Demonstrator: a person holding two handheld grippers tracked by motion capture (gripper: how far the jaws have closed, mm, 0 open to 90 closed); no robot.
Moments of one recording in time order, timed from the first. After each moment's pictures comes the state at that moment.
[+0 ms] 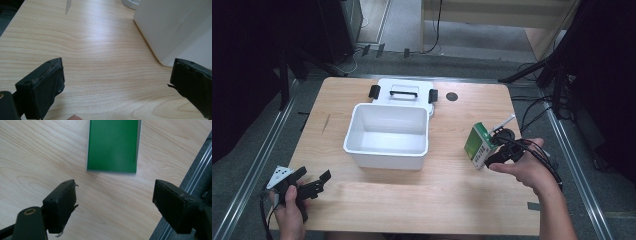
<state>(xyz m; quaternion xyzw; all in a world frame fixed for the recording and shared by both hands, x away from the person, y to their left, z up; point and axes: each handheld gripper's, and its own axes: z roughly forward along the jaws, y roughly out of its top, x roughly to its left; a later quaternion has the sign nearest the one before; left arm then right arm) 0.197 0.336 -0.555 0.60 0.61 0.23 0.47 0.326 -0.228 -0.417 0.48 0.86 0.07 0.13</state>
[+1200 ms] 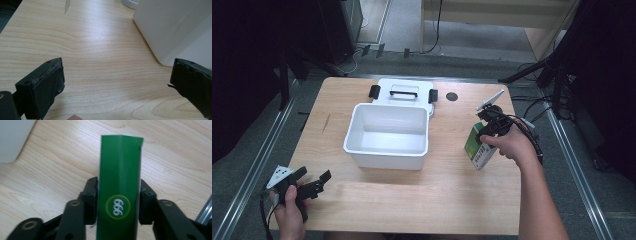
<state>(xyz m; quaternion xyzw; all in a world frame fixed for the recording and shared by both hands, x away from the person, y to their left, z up) 0.197 0.336 -0.555 0.60 0.61 0.23 0.47 0.389 -0.203 -0.404 0.50 0.86 0.11 0.07</state>
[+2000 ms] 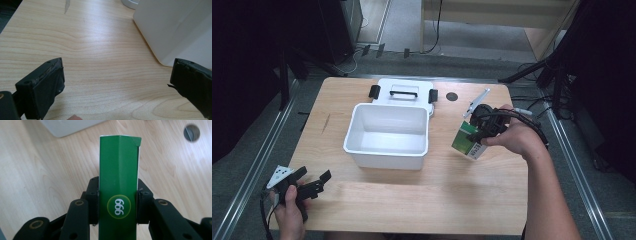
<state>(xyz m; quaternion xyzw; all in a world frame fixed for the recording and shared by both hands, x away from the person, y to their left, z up) 0.198 0.336 -0.555 0.60 0.61 0.23 0.47 0.365 -0.175 -0.364 0.19 0.96 0.15 0.11</state>
